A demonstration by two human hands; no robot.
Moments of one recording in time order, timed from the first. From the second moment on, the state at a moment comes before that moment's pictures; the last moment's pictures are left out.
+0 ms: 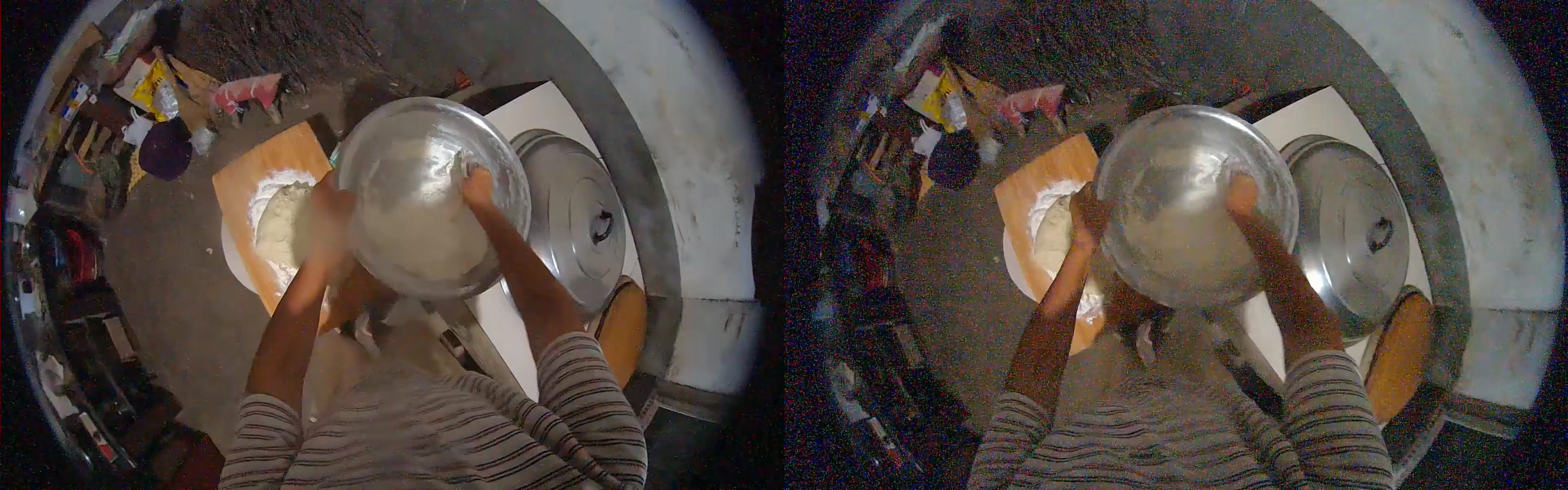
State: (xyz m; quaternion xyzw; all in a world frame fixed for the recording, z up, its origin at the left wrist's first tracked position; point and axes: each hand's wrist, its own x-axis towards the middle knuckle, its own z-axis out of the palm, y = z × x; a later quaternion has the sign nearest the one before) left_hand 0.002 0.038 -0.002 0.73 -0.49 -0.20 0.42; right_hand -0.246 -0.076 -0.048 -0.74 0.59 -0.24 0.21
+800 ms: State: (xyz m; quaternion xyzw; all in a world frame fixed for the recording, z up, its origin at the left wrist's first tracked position) left_hand 0.001 0.027 0.019 0.69 -0.32 -0.41 0.51; right_hand -0.140 0.016 -0.022 -0.81 0.21 -0.42 0.35
